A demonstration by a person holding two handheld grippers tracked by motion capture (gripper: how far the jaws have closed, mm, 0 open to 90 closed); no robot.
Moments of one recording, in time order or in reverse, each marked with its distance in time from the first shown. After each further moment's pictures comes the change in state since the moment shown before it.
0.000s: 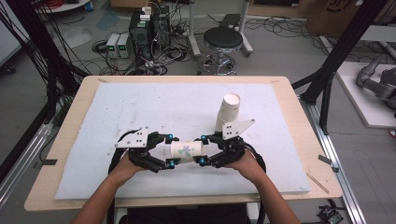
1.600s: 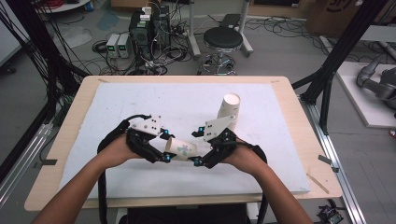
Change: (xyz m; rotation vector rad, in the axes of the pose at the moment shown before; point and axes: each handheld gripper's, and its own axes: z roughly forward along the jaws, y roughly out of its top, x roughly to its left) left arm 0.009 0.064 0.004 0.543 0.030 0.029; right arm 0.013 0.045 0.018 0.345 -0.182 -0.223
